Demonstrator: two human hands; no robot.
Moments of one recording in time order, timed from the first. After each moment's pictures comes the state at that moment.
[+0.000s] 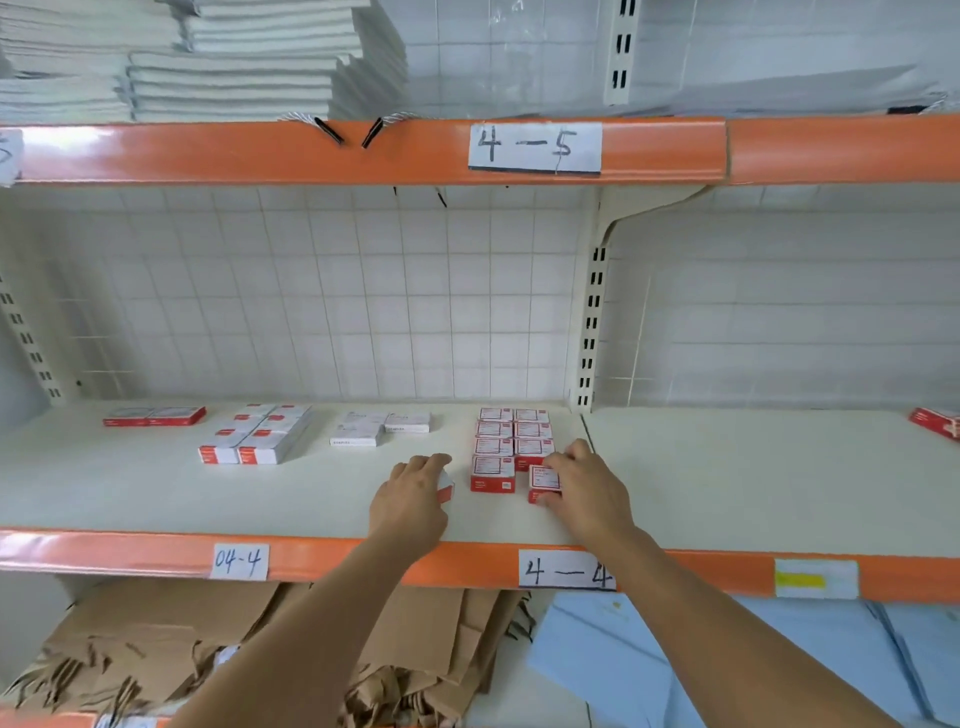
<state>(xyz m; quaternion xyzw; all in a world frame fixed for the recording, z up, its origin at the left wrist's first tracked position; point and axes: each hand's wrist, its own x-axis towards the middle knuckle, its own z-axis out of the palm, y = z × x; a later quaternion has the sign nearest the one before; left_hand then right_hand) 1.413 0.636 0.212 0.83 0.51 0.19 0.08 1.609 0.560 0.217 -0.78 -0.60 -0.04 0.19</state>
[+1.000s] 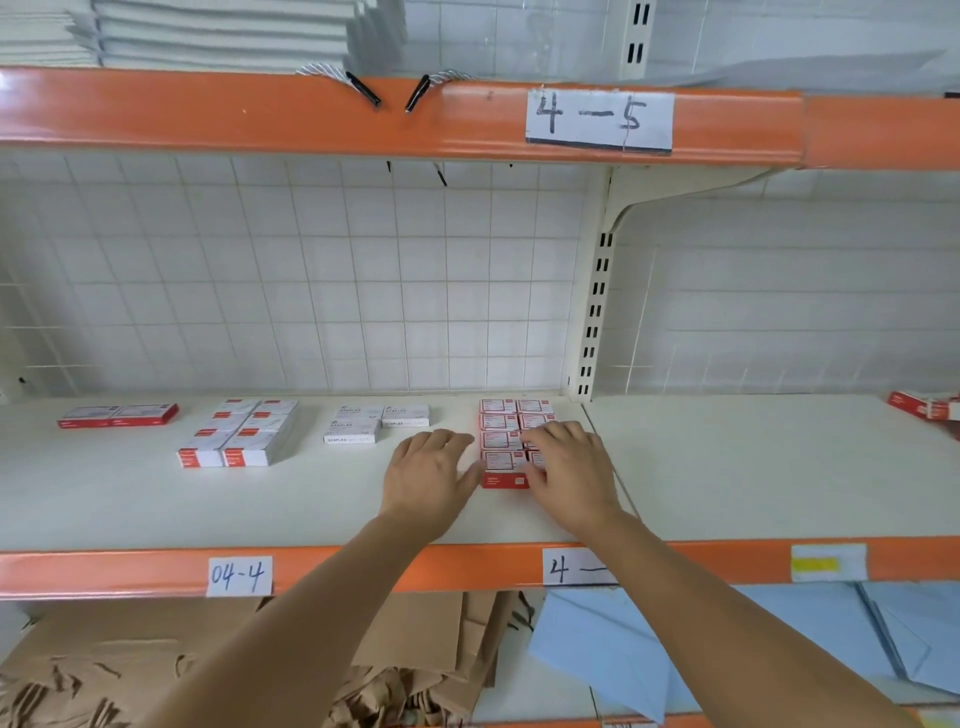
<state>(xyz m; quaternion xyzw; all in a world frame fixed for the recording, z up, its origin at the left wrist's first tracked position) 1.414 0.664 0.215 0.88 0.41 0.24 0.00 1.581 0.581 0.222 -0.74 -0.62 -0.15 0.20</state>
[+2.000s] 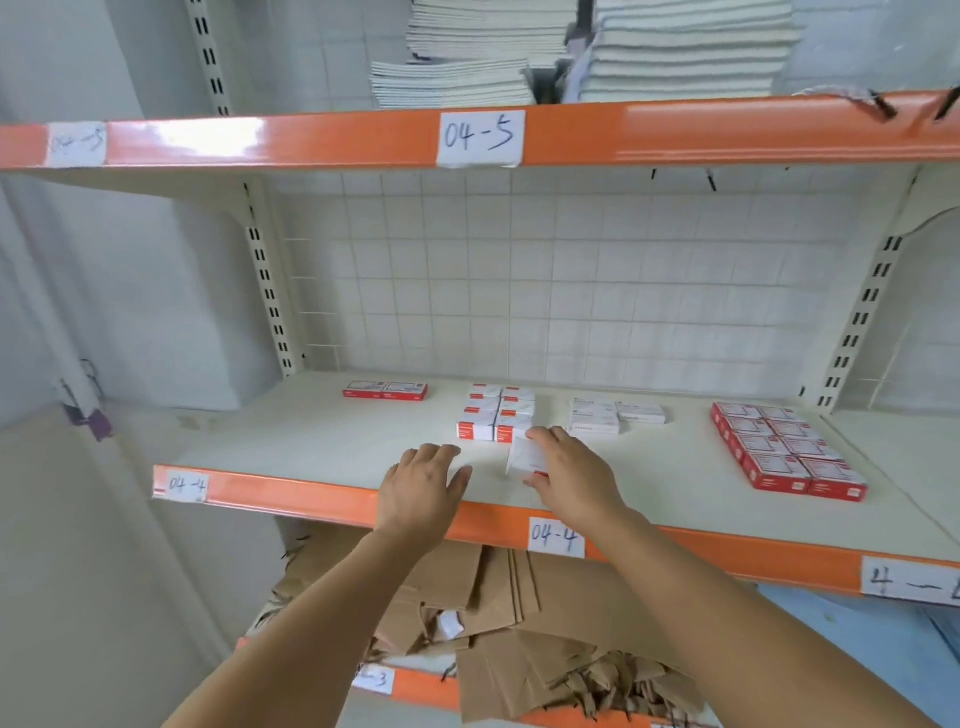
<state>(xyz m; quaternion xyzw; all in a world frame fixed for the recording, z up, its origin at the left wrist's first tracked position) 1.112 0.730 0.212 0.81 0.54 0.22 0.01 1.299 0.683 0.229 -0.70 -0.69 -0.02 0.21</state>
